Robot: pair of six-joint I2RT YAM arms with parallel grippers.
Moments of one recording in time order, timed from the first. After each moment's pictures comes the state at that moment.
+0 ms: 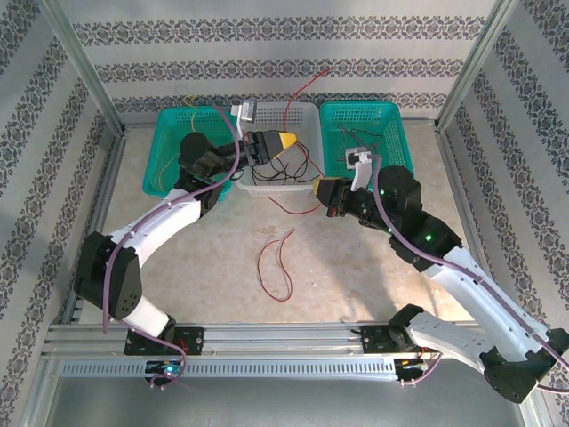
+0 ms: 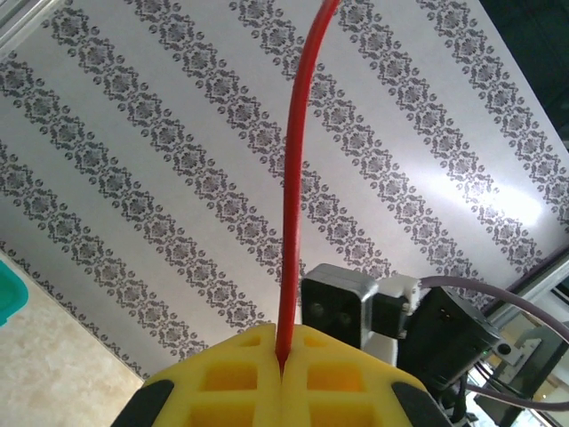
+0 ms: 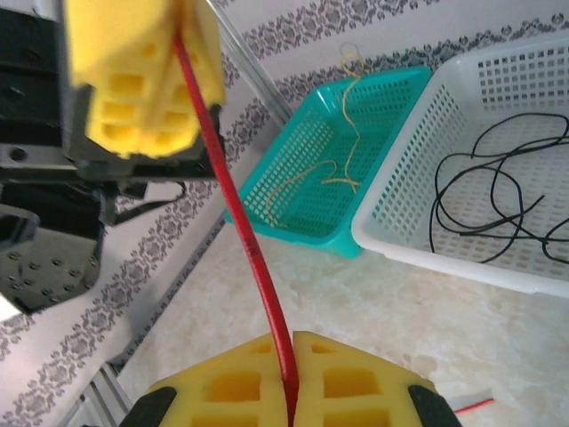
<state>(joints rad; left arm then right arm) -0.42 1.55 1.18 0.81 0.86 -1.21 0.62 0.95 1.07 -0.36 -0.21 0.56</state>
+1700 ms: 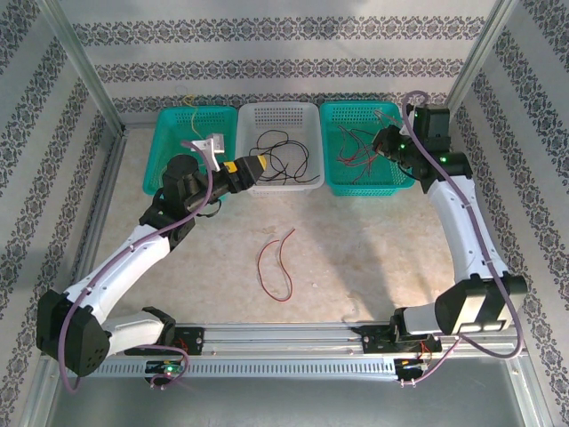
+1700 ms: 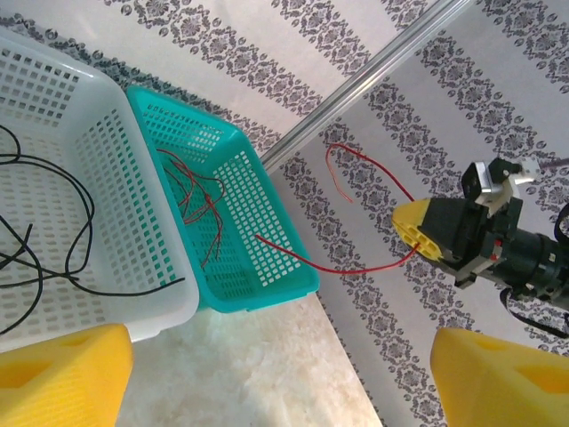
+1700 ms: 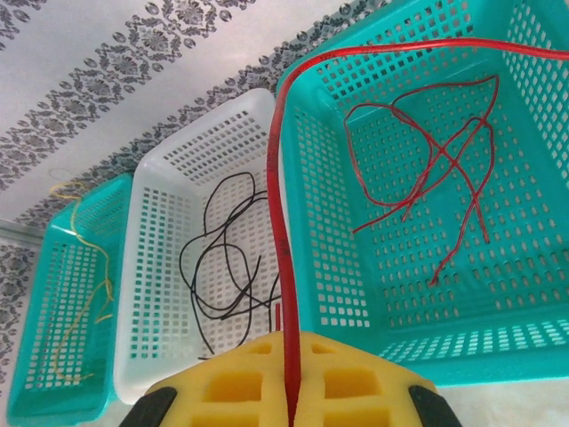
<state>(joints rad) -0.41 1.18 0.94 0.11 0.35 -0.75 0.03 1.40 1.45 -0.64 -0.26 0.55</state>
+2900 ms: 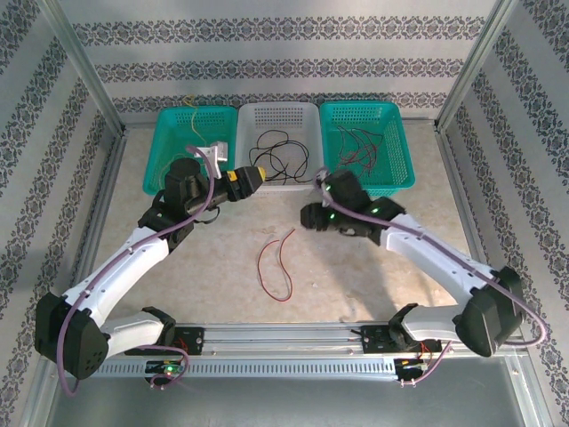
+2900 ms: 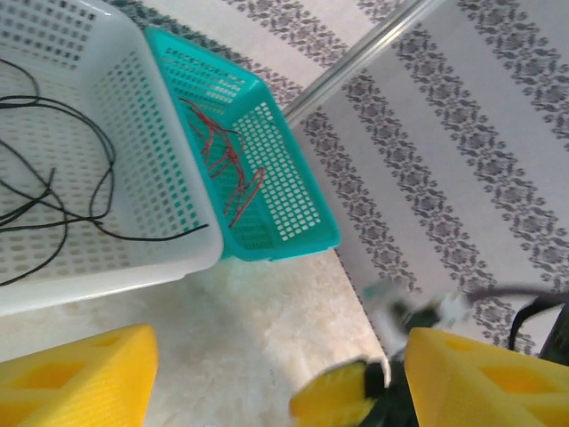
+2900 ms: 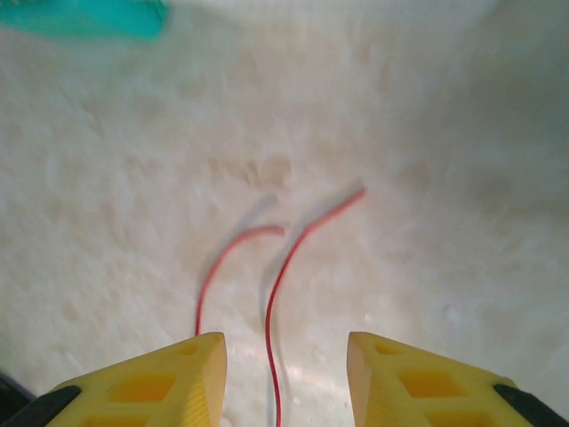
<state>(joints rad) -0.41 1.16 0.91 0.00 0.37 -0.71 0.68 1.32 1.00 -0.61 -0.13 0.58</state>
